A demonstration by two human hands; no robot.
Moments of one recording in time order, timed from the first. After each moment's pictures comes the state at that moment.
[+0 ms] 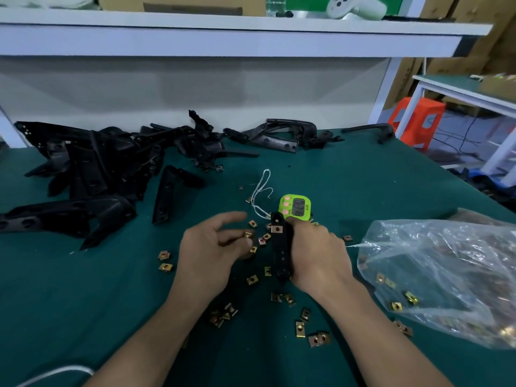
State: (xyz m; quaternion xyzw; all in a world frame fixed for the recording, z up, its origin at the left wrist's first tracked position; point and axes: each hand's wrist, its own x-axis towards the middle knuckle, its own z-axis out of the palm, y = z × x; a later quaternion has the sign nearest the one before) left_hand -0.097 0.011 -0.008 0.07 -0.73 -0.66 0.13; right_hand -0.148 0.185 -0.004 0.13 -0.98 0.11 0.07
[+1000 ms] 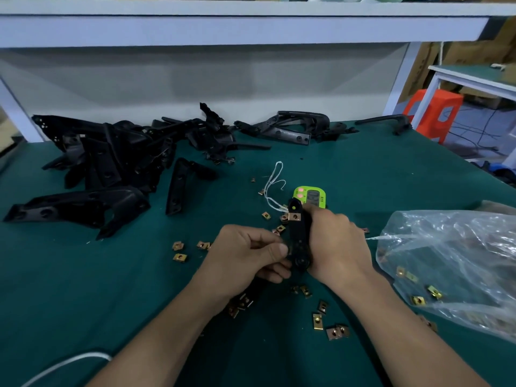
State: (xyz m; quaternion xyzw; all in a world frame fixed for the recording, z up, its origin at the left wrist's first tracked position) left_hand -0.083 0.023 0.004 0.01 -0.71 -0.71 -0.05; right_hand -0.147 0.184 0.002 0.13 -0.98 0.13 0.09
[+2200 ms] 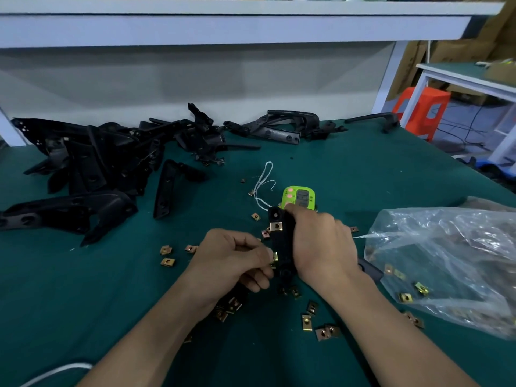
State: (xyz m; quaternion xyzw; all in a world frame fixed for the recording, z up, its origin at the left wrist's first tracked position) left_hand -0.081 0.017 0.008 0.03 -0.70 -0.71 -0.08; right_hand -0.143 0.181 0.000 0.14 -0.97 0.14 0.14
